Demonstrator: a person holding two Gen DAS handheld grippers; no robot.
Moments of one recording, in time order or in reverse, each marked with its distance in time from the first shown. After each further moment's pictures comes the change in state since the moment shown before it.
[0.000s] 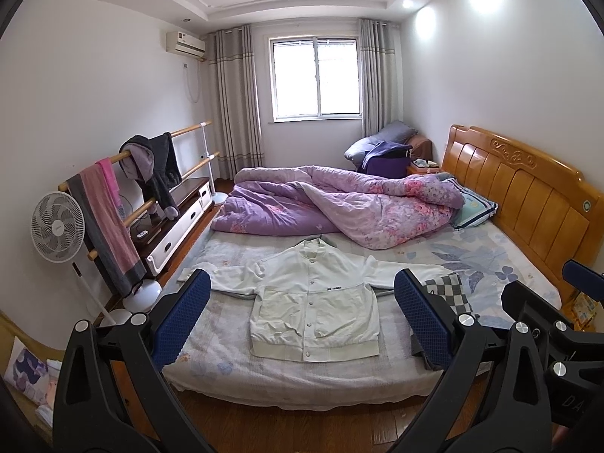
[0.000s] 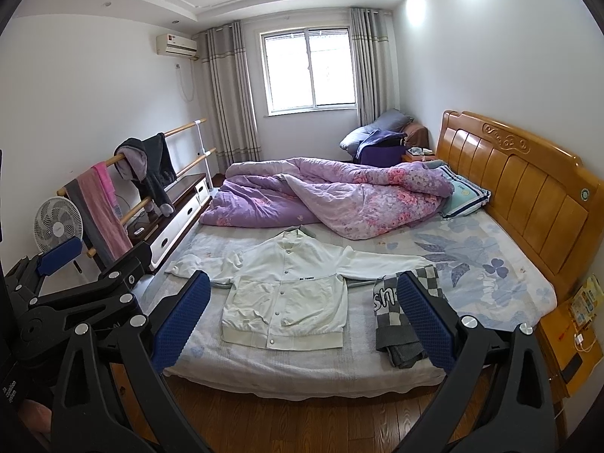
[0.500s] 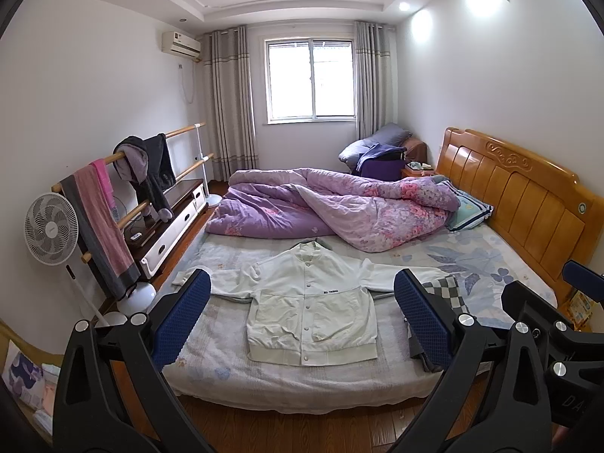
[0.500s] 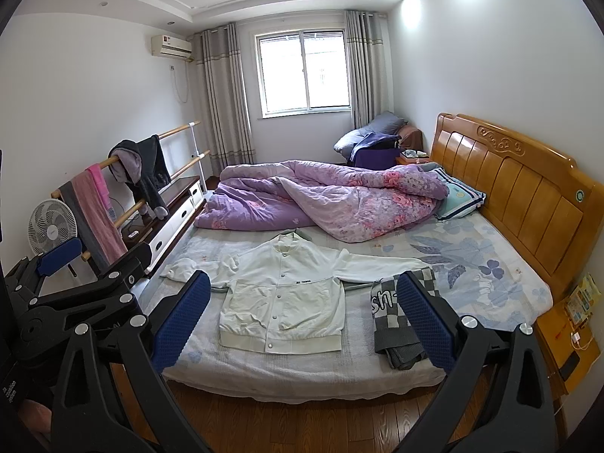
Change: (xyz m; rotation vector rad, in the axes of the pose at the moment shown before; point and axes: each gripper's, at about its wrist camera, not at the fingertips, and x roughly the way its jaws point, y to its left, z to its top) left arm 0.014 0.007 -0.004 -0.002 -0.013 -0.027; right arm -0.004 0.014 0.006 -0.003 -0.013 -0.037
